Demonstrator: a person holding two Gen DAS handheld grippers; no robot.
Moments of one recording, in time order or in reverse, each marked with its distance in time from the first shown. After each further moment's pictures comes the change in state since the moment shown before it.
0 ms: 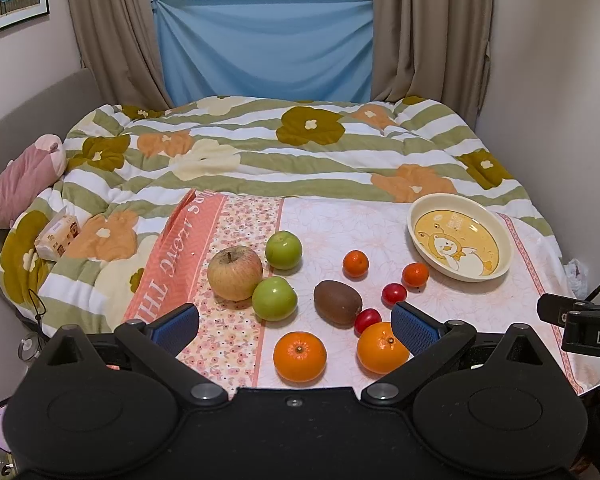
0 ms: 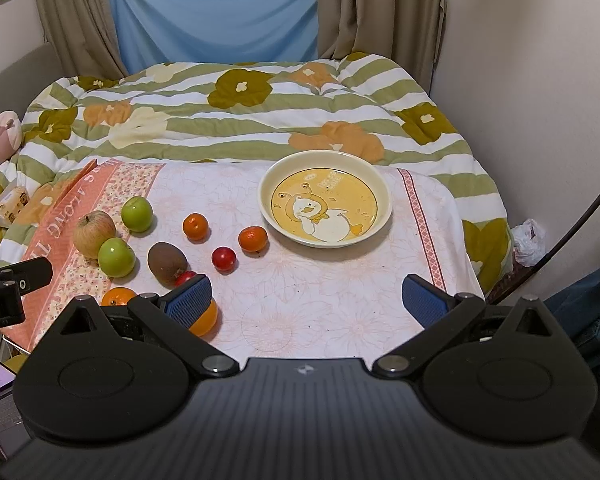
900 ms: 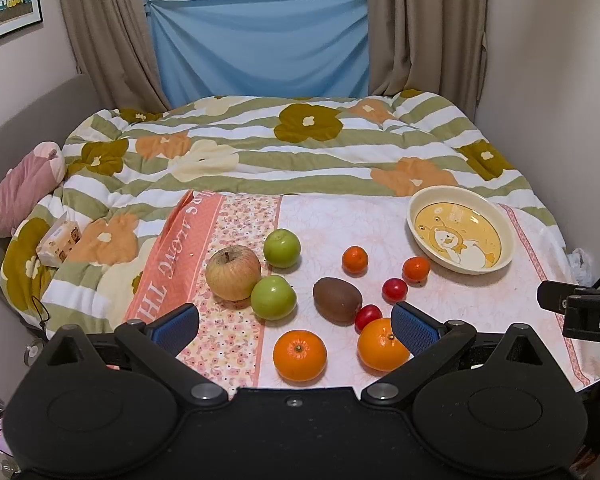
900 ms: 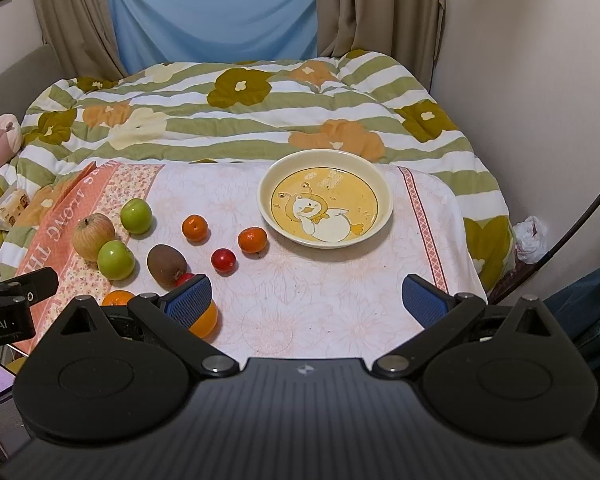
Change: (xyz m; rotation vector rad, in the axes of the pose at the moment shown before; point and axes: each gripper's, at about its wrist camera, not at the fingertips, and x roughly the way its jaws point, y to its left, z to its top) left arm 0.005 -0.006 0.001 0.025 0.010 0.008; right arm 0.002 0.000 0.001 0.002 0.004 0.001
